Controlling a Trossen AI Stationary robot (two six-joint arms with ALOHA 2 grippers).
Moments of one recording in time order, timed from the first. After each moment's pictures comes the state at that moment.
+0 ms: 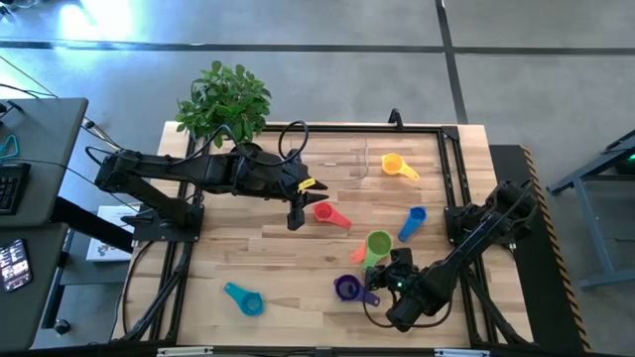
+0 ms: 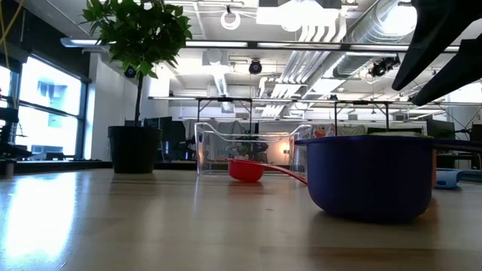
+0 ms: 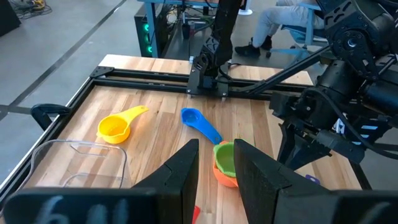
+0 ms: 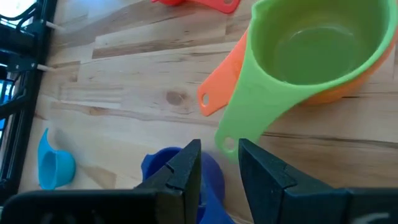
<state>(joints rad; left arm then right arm) -0.09 1.44 1.42 -0.40 -0.17 -0.09 0.79 1.74 1.16 -0.81 0.72 2.28</state>
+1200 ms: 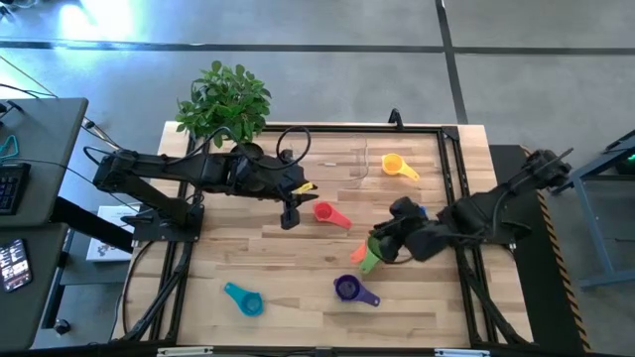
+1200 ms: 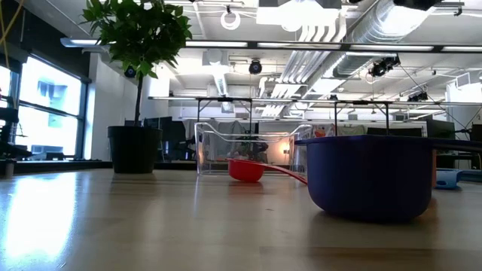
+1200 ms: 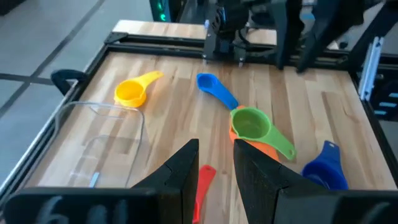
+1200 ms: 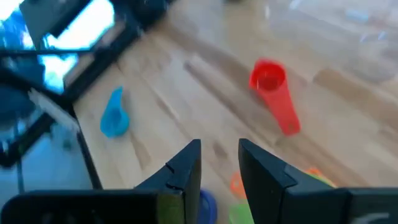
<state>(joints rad) -0.09 1.42 1.42 -0.56 -0.23 -0.10 0.52 1.25 1.16 -0.75 0.55 1.15</state>
